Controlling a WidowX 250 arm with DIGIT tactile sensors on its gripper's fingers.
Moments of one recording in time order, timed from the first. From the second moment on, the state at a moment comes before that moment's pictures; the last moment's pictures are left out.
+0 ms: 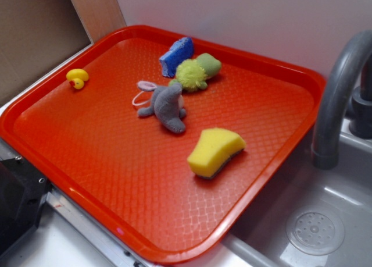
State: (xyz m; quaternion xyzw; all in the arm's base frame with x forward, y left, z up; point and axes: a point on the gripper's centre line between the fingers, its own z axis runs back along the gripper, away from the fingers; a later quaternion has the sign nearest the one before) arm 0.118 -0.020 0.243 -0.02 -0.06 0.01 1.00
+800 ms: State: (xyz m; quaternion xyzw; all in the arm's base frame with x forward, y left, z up) arm 0.147 -0.064 0.203 -0.05 -0.10 0.09 0.99
